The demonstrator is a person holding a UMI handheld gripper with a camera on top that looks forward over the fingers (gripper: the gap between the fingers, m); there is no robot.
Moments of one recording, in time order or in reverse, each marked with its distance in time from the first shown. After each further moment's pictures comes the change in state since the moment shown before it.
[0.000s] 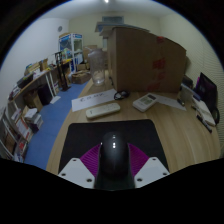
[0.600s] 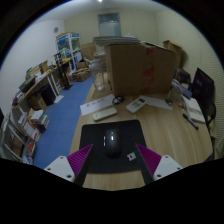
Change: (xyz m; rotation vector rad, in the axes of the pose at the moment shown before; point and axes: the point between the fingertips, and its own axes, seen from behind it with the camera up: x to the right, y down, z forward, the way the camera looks) arm 0.006 -0.029 -0.130 -0.082 -0.027 0.055
